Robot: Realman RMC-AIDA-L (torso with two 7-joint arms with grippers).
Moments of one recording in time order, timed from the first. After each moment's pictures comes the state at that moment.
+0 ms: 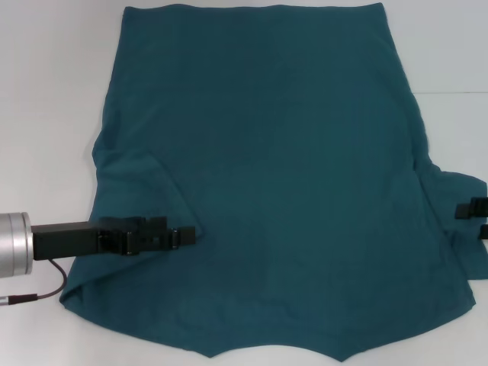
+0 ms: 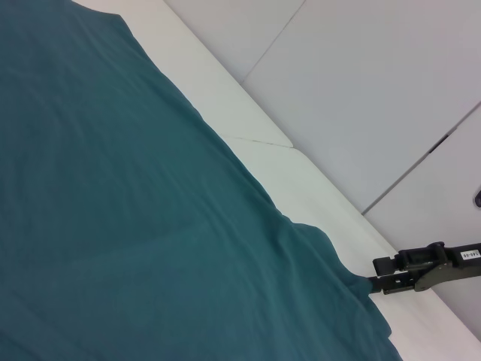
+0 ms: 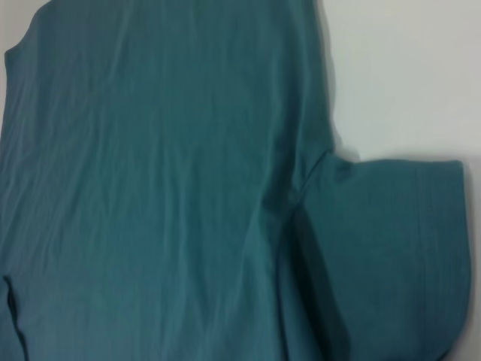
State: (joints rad) left arm -0.51 -2.14 0.54 0.80 2.20 1.62 -1.90; right arm 0.57 1.88 -0.51 -0.57 -2.39 -1.34 2.48
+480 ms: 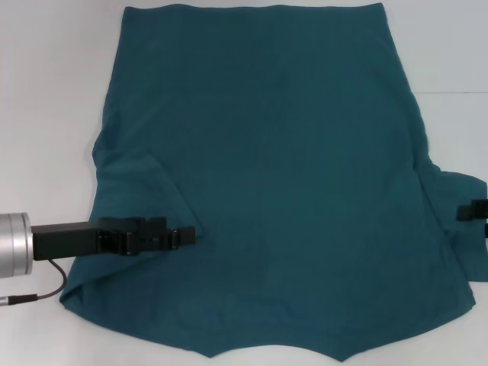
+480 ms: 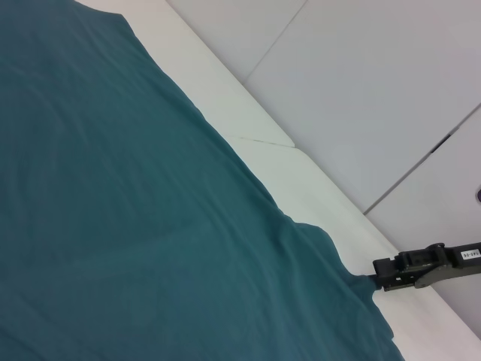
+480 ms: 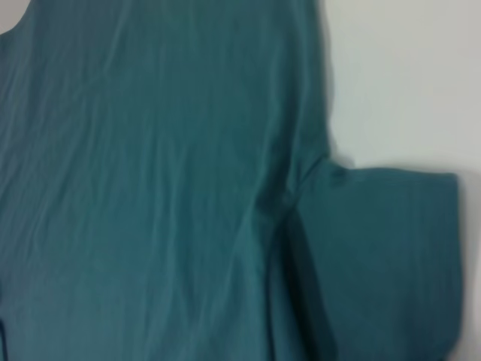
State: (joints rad) left arm -0.51 -2.14 0.54 0.80 2.20 1.62 -1.90; right arm 0.57 1.88 -0.53 -0.58 -2.41 -1.33 2.45
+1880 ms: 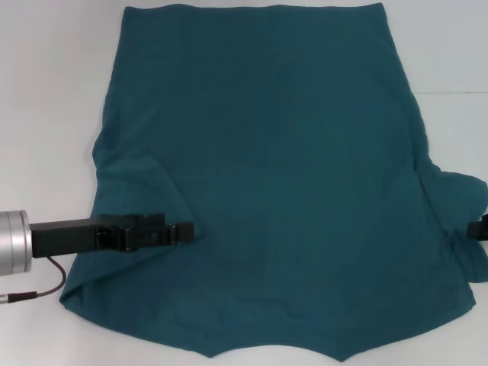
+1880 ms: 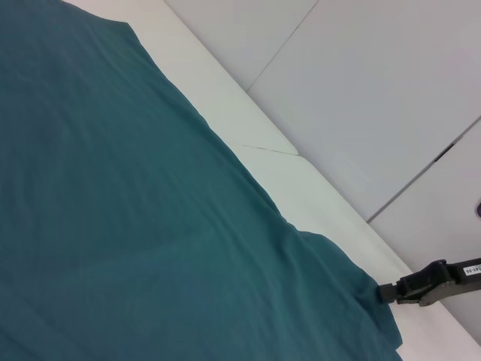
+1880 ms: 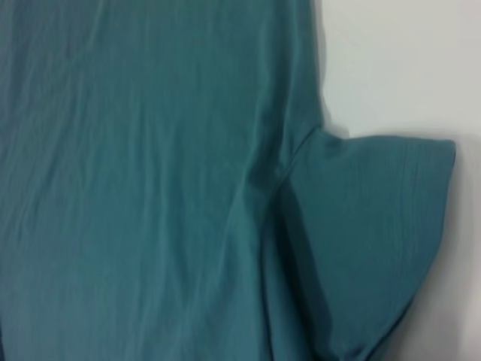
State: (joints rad) left arm -0.51 -2.14 0.53 0.80 2.19 1.62 -1.90; right arm 0.58 1.88 -0.54 -0.57 -2.44 -1.34 2.50
